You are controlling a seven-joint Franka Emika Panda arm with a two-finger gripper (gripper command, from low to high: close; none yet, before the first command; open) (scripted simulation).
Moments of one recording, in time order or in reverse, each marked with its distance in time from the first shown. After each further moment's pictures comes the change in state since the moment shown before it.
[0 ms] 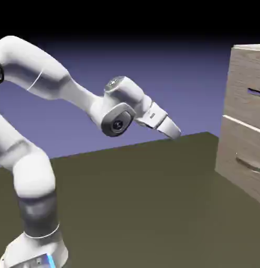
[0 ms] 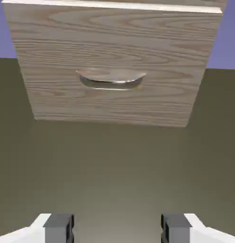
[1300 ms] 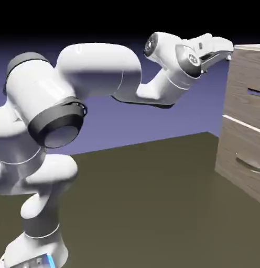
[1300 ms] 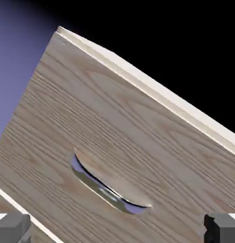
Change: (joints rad) arm 1.413 -0.079 -1.263 0.859 -1.541 -0.112 0.381
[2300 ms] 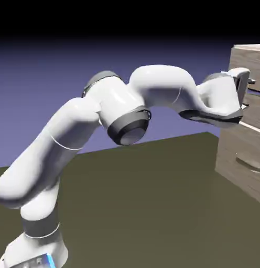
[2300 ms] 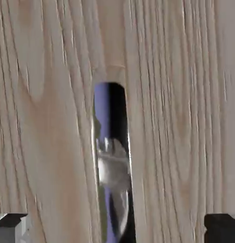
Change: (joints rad) arm 1.043 -0.058 -0.932 0.634 -1.137 -0.083 0.281
